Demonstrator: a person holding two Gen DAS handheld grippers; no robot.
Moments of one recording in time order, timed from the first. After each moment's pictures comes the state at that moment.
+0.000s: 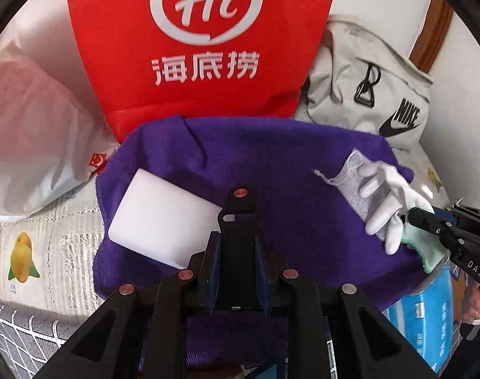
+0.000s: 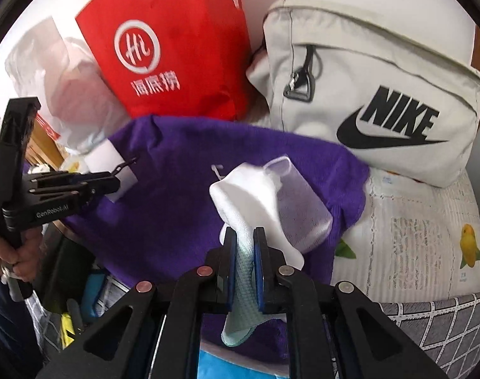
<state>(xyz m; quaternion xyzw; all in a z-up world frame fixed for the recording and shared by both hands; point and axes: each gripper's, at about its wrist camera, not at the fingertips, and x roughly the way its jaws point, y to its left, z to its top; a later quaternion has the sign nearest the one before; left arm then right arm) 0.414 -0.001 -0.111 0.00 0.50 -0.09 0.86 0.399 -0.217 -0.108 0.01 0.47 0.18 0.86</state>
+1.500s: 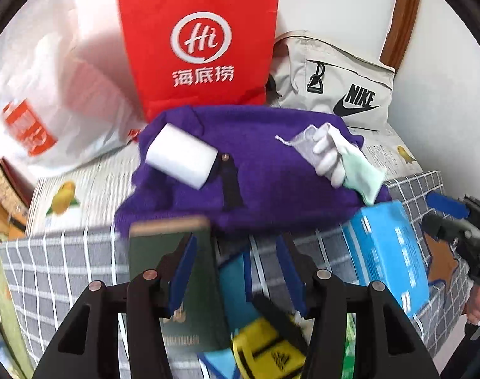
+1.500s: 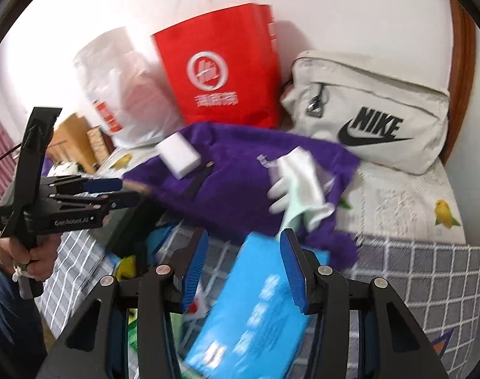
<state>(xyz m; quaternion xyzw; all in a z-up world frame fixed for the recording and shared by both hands) 0.273 -0.004 -0.057 0.01 0.47 -0.07 0.88 0.263 -0.227 -0.049 0.01 0.41 0.23 0.88</state>
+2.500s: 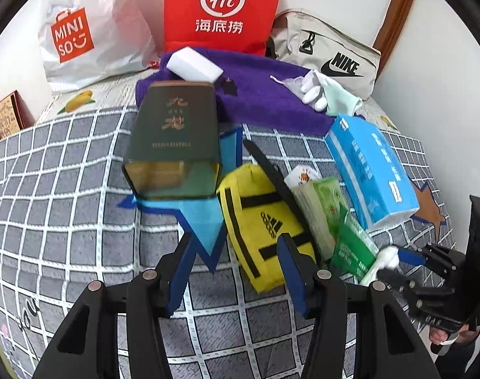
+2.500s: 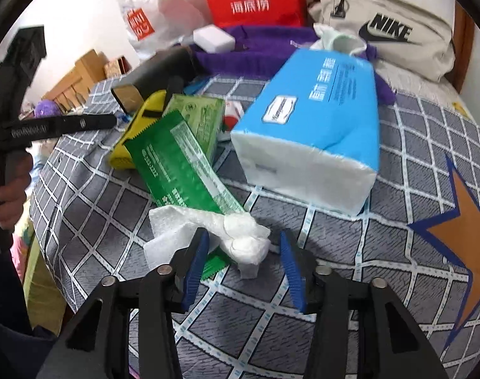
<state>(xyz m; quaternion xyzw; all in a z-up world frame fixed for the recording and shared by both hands) 0.145 0.010 -0.112 -0.05 0.48 -0.07 0.87 0.127 -0.224 -0.157 -0.02 0.47 0.24 0.85</state>
